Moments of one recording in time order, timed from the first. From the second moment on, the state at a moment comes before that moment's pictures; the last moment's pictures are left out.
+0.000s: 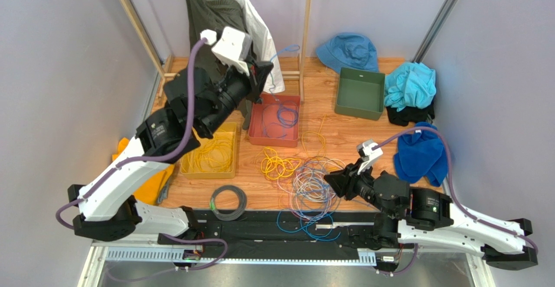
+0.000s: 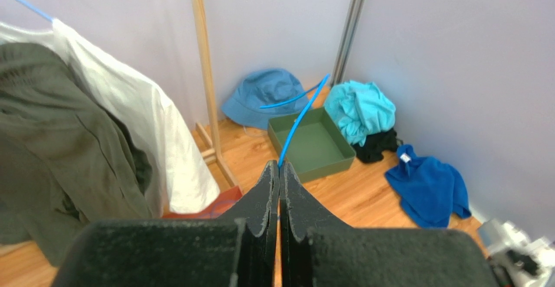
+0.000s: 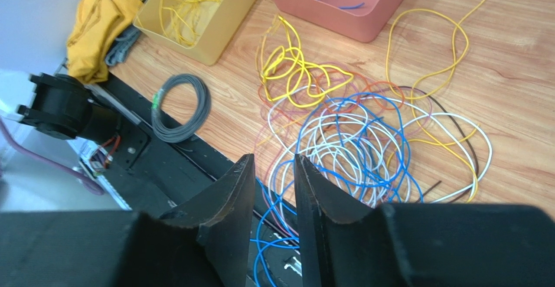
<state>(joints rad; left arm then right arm) -1.07 1.23 1.76 -0.44 -0.46 -0.05 1.32 0.40 0.66 -0.62 0.53 0.61</state>
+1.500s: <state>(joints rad) -0.61 1.57 1.59 -0.38 -0.15 -0.13 1.31 0.33 0.50 -0.48 0.59 0.61</state>
